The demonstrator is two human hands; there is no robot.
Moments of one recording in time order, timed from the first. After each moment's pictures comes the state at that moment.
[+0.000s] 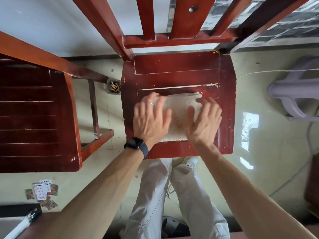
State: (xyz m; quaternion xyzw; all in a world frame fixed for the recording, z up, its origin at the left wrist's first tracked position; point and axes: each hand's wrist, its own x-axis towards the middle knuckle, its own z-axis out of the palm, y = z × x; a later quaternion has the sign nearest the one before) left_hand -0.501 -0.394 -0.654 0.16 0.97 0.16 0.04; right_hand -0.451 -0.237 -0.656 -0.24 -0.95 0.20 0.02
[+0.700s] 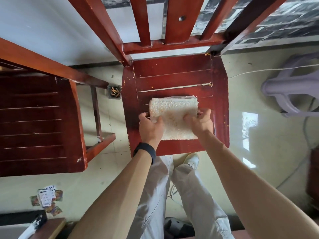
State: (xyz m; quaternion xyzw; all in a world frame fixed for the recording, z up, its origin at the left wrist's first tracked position) left_hand -0.482 -0.383 -0.643 -0.32 0.80 0.39 0.33; right_hand -0.455 -0.220 -0.652 -0.50 -0.71 0.42 -0.25
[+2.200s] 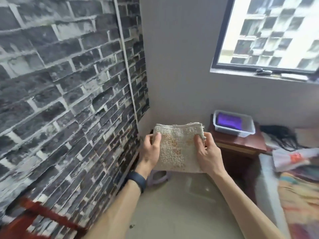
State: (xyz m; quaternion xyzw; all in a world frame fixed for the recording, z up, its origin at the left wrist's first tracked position) left_hand -0.327 0.038 -0.069 0.41 0.65 0.52 0.37; right_hand -0.126 0.060 -0.079 -0.58 -0.59 0.34 0.44
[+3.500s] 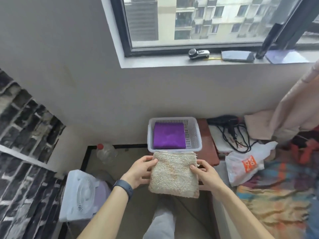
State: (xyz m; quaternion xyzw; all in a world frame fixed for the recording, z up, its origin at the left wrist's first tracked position) left_hand -0.010 0.497 -0.233 0.33 0.59 0.17 0.72; right_hand 0.256 0.415 -0.239 -0.67 -0.28 0.60 0.34
